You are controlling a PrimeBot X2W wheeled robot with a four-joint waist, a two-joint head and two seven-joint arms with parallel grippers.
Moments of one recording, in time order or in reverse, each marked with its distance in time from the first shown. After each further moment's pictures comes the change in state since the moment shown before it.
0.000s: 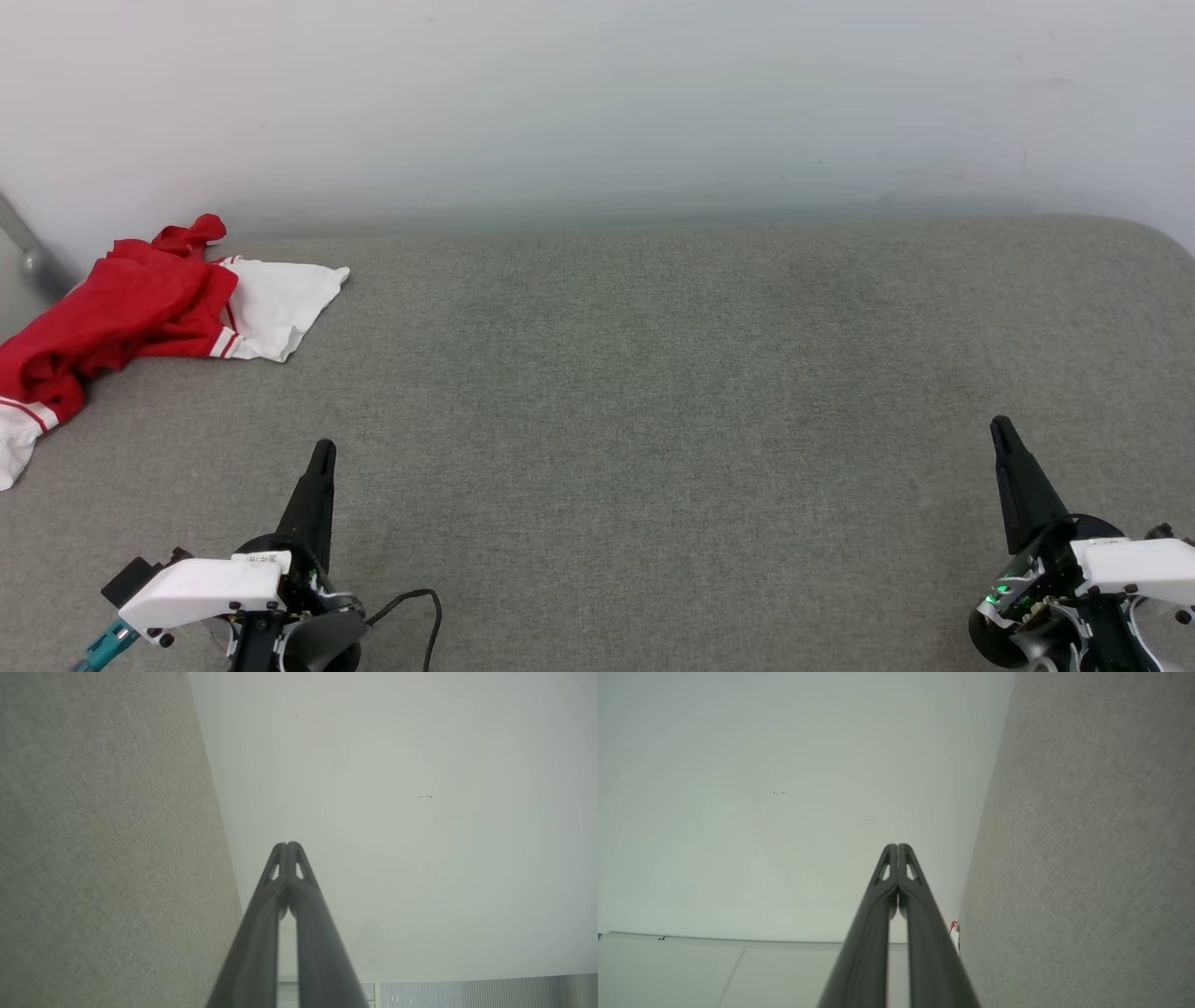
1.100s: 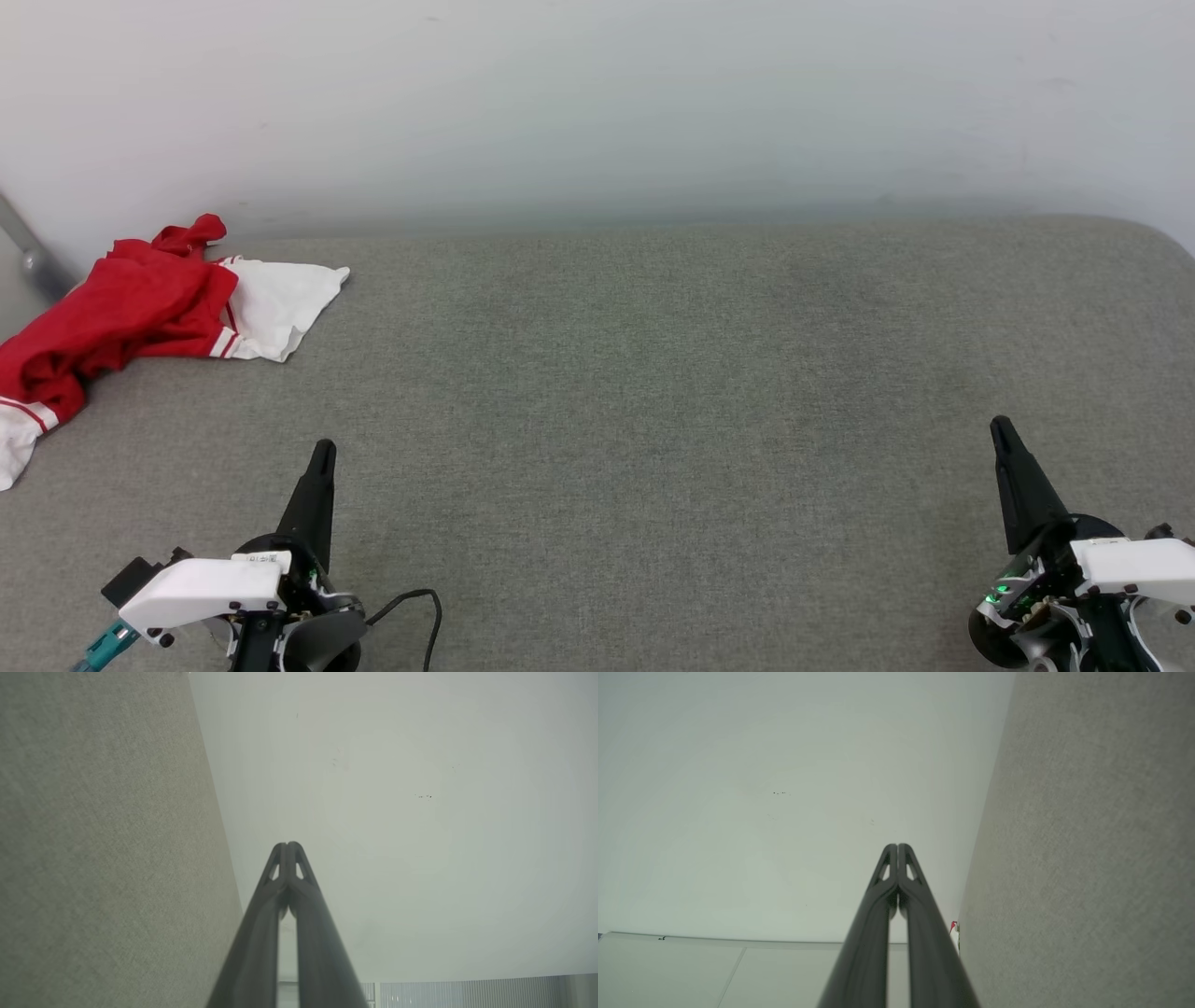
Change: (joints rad) left arm 0.000 0.000 0.000 0.000 0.000 0.000 0.000; right arm 0.000 0.000 0.000 0.000 0.000 0.000 0.000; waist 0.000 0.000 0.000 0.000
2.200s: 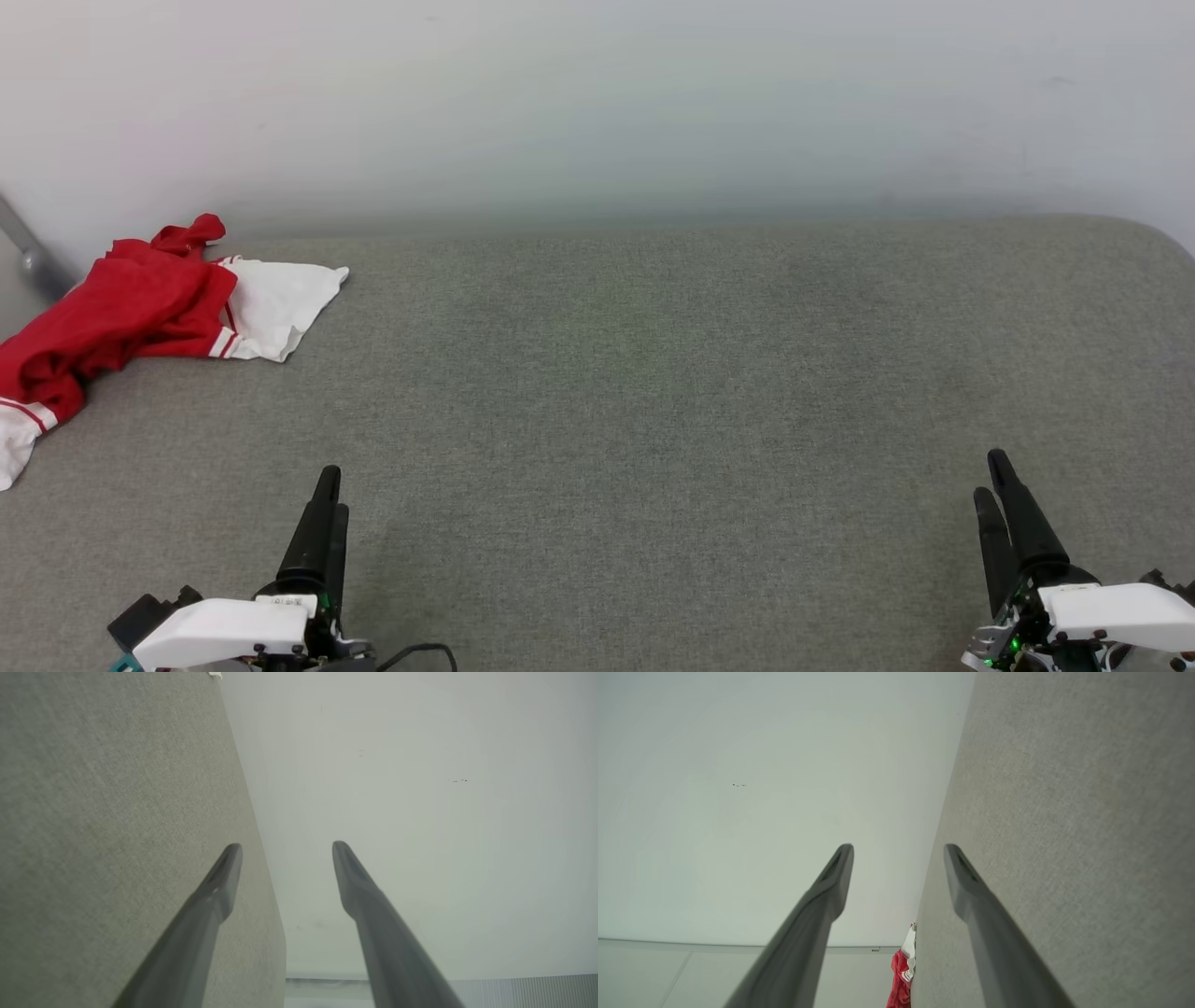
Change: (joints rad) left arm 0.082 0.017 -0.060 -0.030 0.065 0.000 -0.072; right arm 0.075 0.002 0.039 -0.003 -0.094 0.000 -0.080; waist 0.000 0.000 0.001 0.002
